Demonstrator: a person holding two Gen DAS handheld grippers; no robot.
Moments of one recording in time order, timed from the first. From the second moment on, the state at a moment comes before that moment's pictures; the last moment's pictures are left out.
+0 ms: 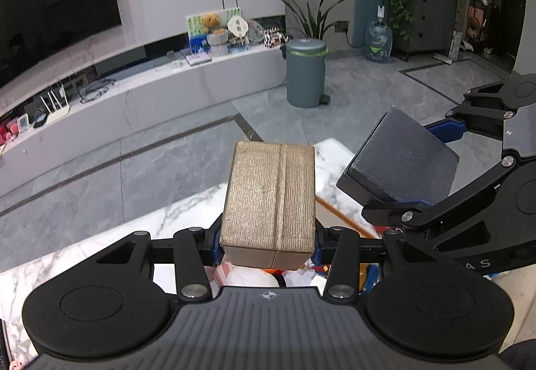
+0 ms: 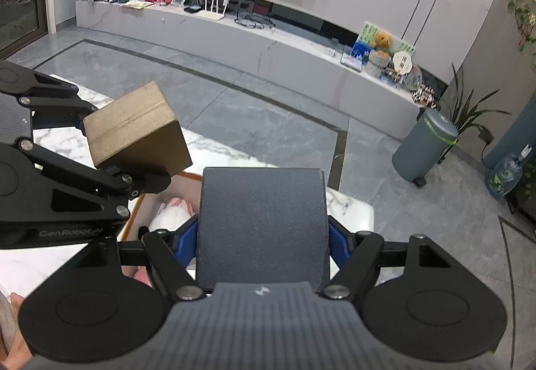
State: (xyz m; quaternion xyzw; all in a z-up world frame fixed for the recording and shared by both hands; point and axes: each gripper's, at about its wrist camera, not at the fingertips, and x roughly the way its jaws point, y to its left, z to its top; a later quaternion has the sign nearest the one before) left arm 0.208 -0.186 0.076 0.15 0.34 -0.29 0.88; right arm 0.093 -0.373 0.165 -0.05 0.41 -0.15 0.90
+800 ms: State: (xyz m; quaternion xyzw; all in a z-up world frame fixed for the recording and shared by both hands) left arm 0.268 -0.174 -0.003 0.14 0.42 -0.28 0.85; right arm 0.170 -0.393 0.056 -0.03 0.47 -0.13 0.87
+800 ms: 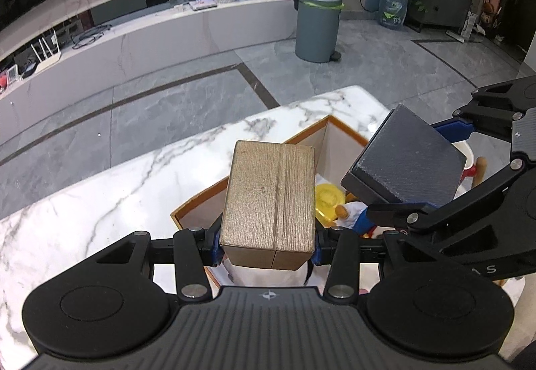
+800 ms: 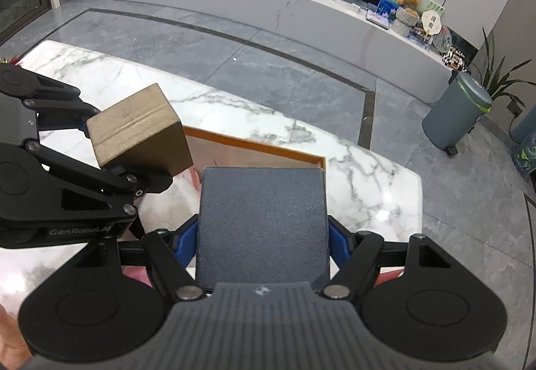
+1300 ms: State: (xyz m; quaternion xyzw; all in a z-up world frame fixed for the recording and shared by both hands) left arm 0.295 -0.181 -0.050 0.16 0.45 -0.28 0.83; right arm 0.209 -0.413 -0.005 -0.02 0.50 -0.12 0.86
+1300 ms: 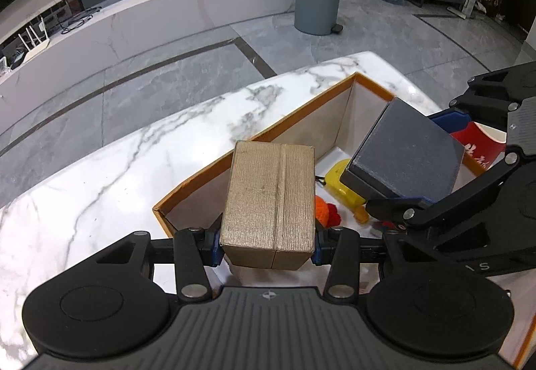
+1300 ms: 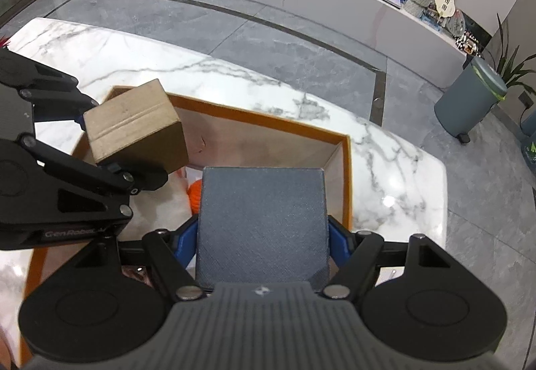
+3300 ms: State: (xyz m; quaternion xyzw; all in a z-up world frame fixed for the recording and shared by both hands) left arm 0.193 -0.210 -0.090 0.48 0.21 -0.45 0.73; right arm 0.179 -0.387 -0.032 -0.13 0.48 0.00 0.87
